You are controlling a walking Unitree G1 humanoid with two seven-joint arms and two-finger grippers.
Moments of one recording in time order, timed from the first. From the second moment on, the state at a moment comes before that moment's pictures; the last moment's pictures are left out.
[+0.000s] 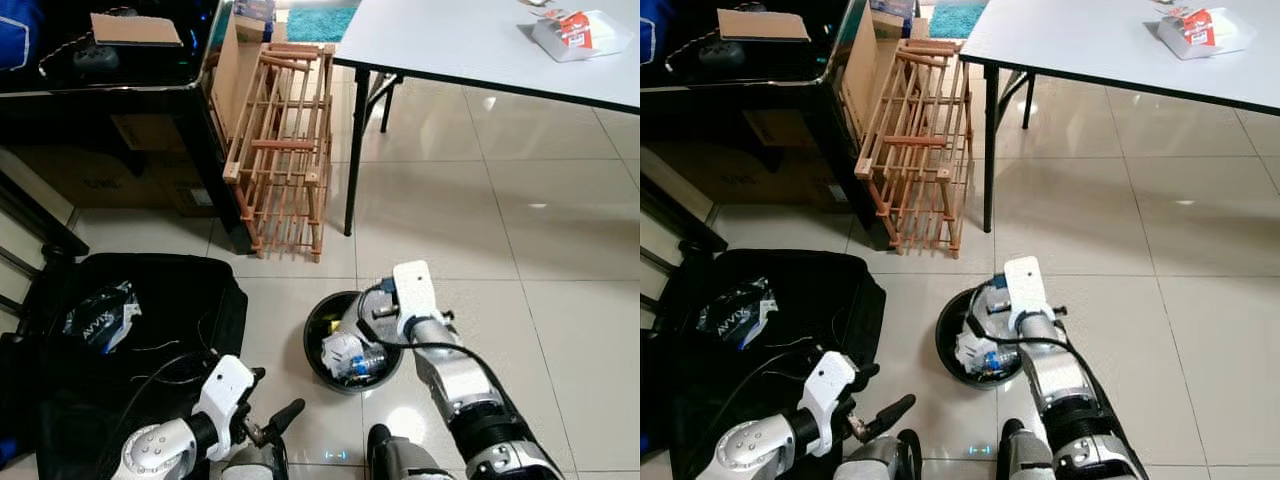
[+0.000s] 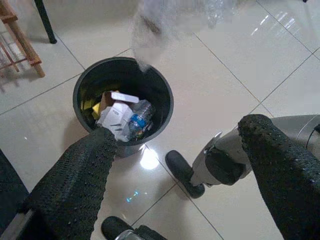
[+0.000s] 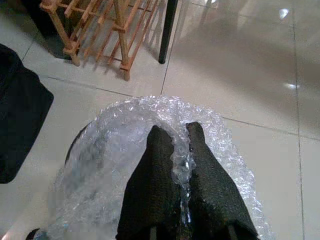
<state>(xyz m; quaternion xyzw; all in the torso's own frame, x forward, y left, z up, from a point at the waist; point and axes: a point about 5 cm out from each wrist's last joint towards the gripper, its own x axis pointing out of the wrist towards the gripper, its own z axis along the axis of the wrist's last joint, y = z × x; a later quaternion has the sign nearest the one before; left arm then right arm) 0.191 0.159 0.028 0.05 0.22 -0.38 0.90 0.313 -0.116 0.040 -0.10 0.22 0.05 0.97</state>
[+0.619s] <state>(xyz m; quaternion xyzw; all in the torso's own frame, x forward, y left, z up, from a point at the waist) 0.167 0.159 0.038 0.05 0.25 -0.38 0.89 0.297 -0.121 0.019 -0.09 0.25 0.04 0.96</state>
